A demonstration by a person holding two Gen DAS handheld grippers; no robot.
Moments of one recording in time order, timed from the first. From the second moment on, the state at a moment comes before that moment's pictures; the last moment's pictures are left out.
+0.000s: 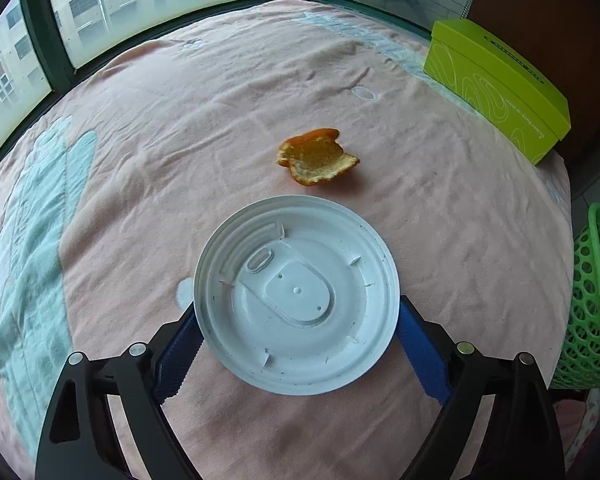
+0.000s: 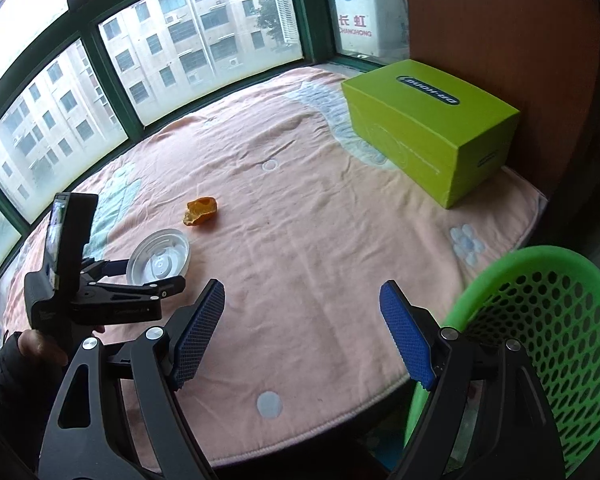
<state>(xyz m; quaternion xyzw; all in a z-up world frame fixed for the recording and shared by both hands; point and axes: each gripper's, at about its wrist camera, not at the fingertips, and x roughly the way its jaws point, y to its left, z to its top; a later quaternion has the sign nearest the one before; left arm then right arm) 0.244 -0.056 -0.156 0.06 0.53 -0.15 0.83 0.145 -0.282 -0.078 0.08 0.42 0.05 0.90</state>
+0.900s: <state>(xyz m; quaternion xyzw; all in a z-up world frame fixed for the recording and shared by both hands) 0.217 0.043 -0.113 -0.03 0.50 -0.09 0.86 0.286 -0.161 -0.146 0.05 0.49 0.15 0.86</state>
